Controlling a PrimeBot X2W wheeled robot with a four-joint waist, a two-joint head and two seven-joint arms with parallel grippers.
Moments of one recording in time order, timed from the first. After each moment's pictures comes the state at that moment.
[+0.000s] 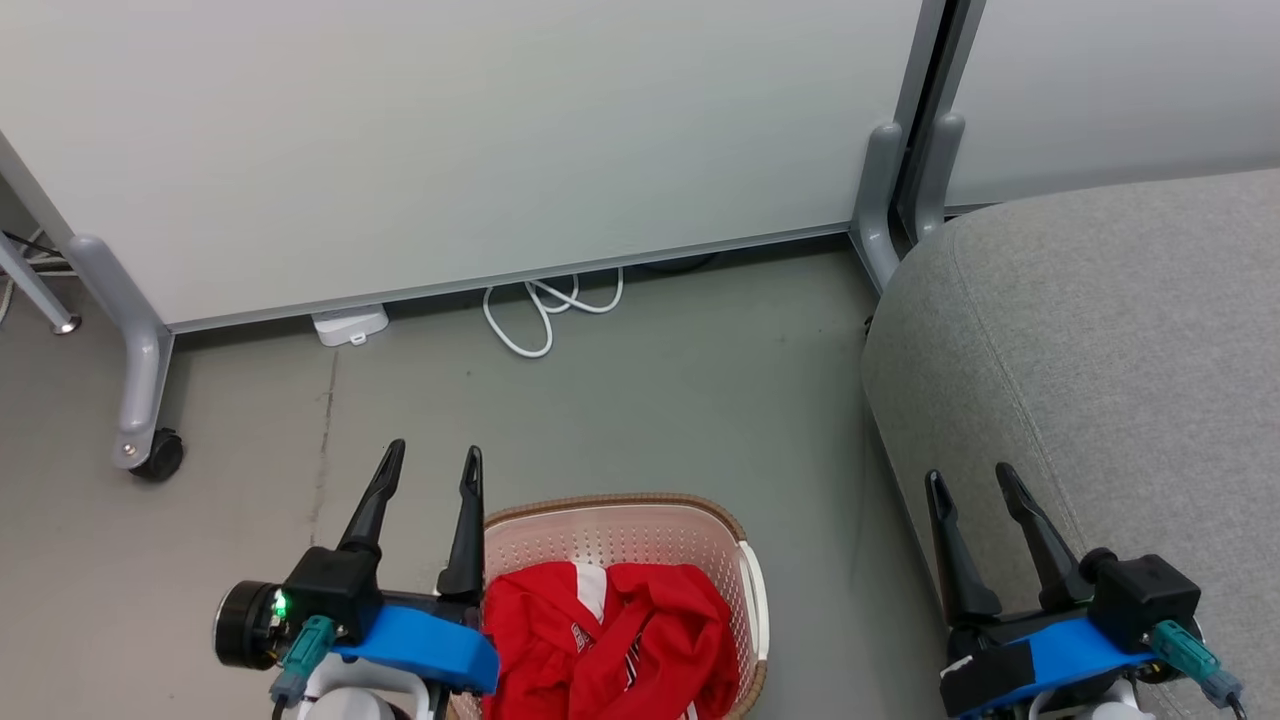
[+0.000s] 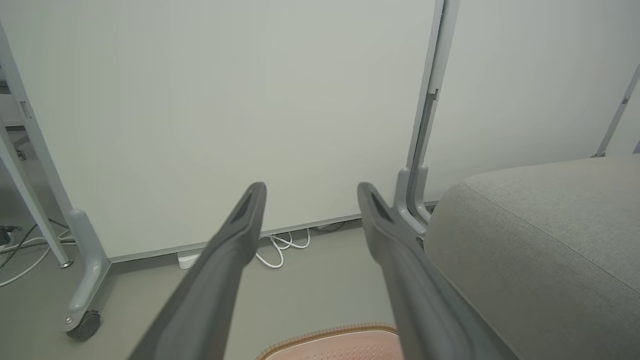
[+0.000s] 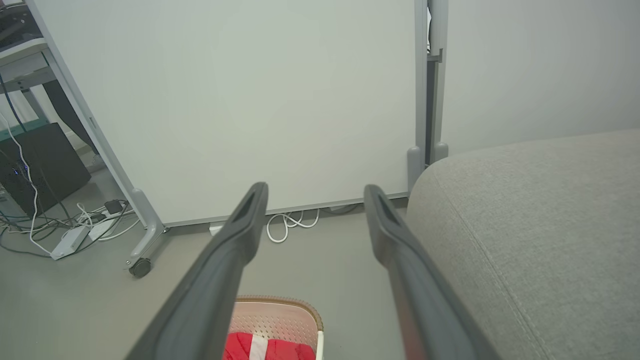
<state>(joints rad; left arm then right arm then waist) -0.10 0.05 -0.15 0.26 -0.14 -0.10 -0.26 -0.06 -0.05 0.05 0.23 0.21 0.13 -0.26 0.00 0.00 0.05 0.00</state>
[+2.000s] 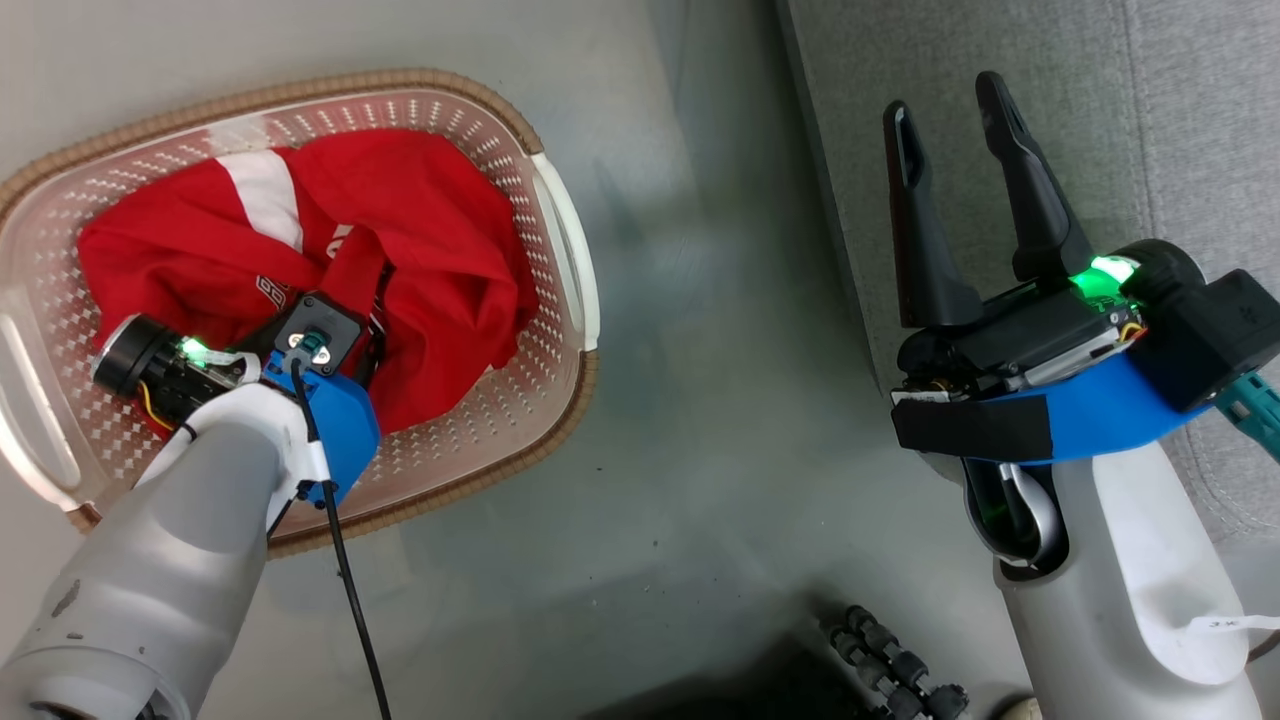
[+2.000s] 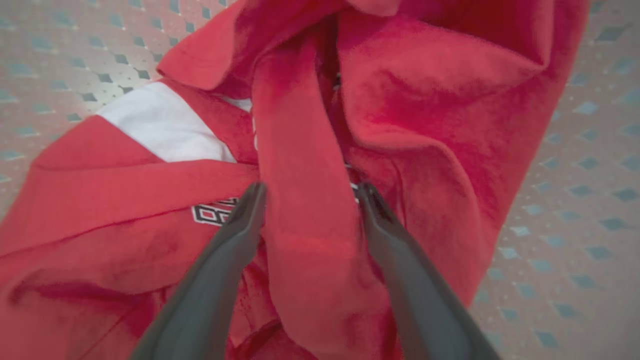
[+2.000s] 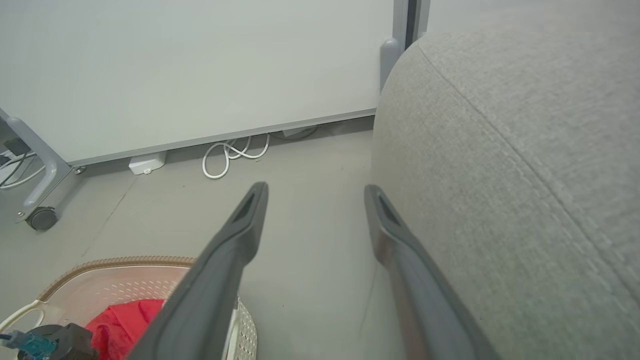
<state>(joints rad) -0.92 0.28 -0.96 1.22 -0.40 -0.13 -0.20 -0.51 -0.05 0.18 0.03 0.29 0.13 -0.26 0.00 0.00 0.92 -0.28</state>
